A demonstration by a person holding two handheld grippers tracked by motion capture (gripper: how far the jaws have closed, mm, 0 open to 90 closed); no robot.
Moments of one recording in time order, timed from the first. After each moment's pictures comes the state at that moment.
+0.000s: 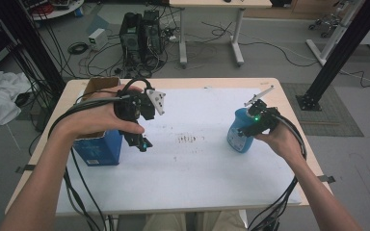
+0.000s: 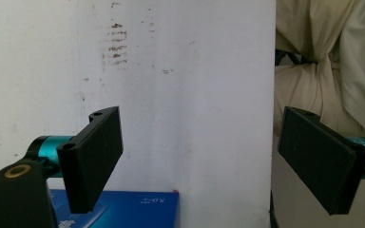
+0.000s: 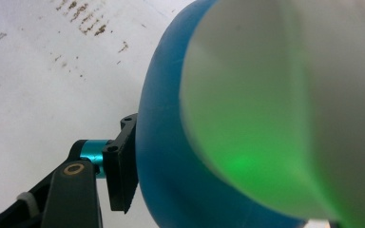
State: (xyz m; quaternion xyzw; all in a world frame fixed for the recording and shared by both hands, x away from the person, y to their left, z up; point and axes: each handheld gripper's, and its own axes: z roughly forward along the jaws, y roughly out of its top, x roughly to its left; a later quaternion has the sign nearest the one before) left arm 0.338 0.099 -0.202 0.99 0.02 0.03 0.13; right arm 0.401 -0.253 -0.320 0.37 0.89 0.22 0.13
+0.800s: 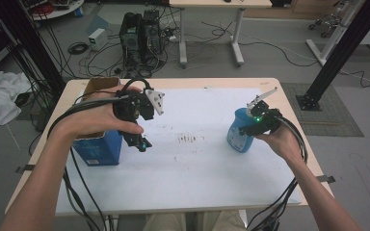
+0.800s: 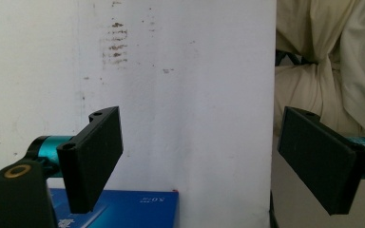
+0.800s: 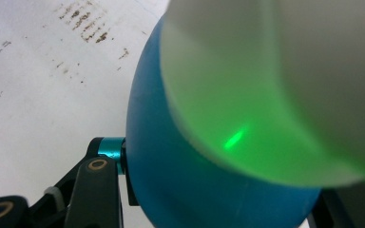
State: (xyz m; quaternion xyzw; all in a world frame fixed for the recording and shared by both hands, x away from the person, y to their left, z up) left arm 0.338 0.101 -0.202 0.99 0.02 0.03 0.13; right arm 0.401 -0.258 -0.325 0.37 0.89 0.24 0.13
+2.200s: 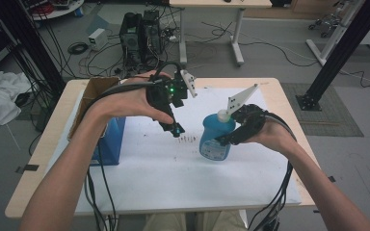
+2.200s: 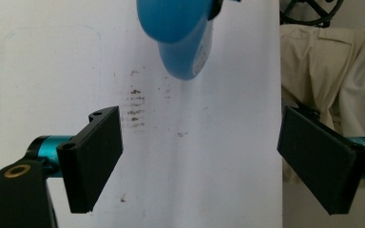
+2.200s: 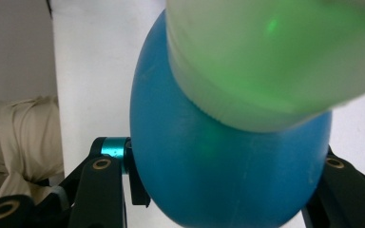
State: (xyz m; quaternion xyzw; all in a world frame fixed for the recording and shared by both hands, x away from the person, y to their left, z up) left arm 0.363 0.039 -0.184 0.98 0.02 0.03 0.18; right arm 0.369 -0.203 -0.283 0.12 0.94 0.32 0.05
